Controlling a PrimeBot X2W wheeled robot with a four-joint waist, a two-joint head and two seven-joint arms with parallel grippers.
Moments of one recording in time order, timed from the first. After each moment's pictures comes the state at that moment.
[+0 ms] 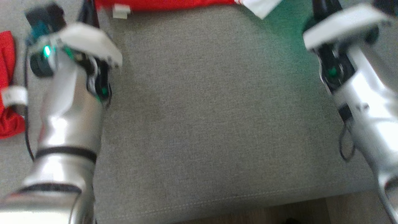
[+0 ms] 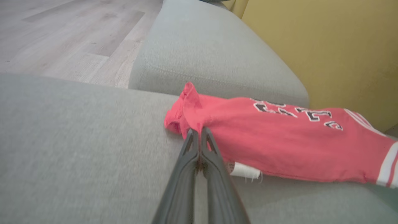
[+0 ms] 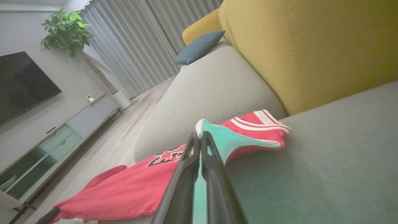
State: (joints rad) left arm -1.01 0.03 -0.08 1.02 -0.31 -0.01 -0.26; right arm -1.04 -0.24 0.60 0.82 1.01 0.13 -0.25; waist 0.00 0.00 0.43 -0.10
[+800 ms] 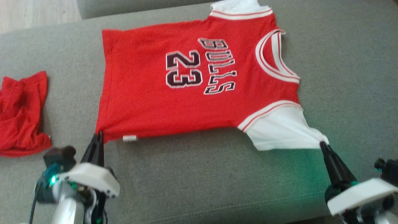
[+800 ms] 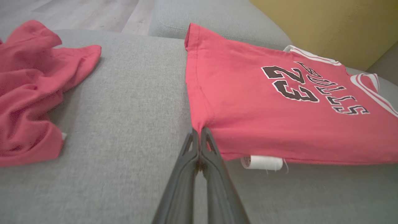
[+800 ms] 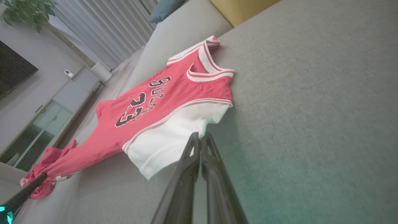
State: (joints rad) left arm -0.12 0.08 -0.05 0.33 -0.27 -0.01 -0.10; right arm 0.07 -0.32 0.21 0.08 0.83 0.13 -0.02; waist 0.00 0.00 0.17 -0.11
